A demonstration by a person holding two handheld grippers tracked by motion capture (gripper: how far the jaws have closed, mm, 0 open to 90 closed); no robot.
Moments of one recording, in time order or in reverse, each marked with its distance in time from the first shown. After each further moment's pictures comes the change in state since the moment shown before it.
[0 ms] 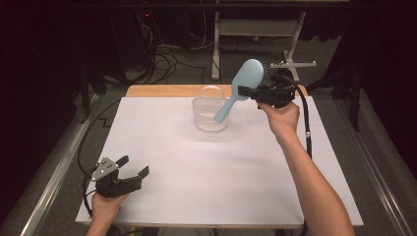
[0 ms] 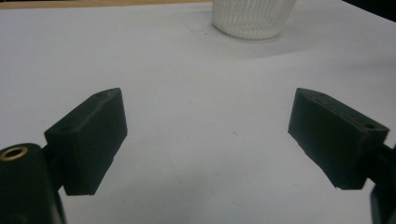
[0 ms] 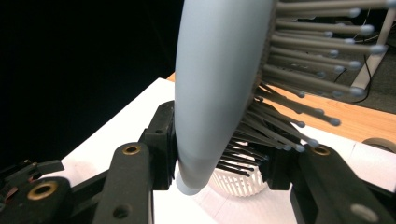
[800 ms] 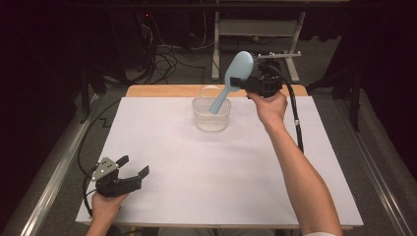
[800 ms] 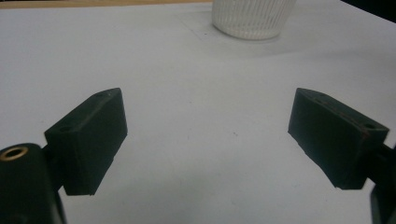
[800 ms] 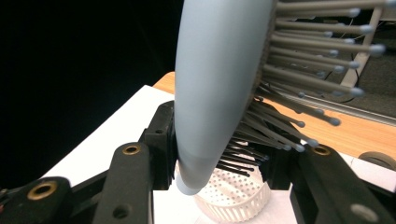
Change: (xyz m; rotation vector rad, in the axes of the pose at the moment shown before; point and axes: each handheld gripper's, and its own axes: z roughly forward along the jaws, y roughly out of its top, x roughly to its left) left arm 0.000 0.000 0.000 -0.004 -0.001 -0.004; right arm -0.003 0.019 0.036 0.012 -0.049 0.008
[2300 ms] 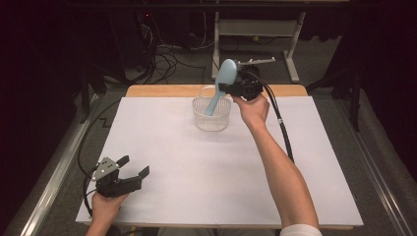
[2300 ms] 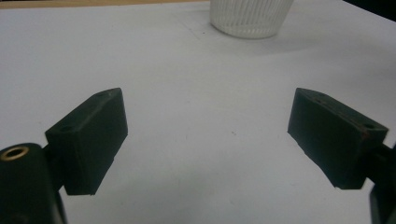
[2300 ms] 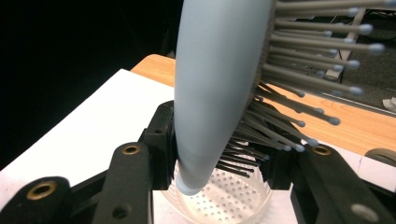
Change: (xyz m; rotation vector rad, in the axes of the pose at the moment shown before) left arm 0.000 0.000 0.000 0.006 -0.007 0.004; right arm 0.002 -0.013 0.057 0.061 -0.073 -0.028
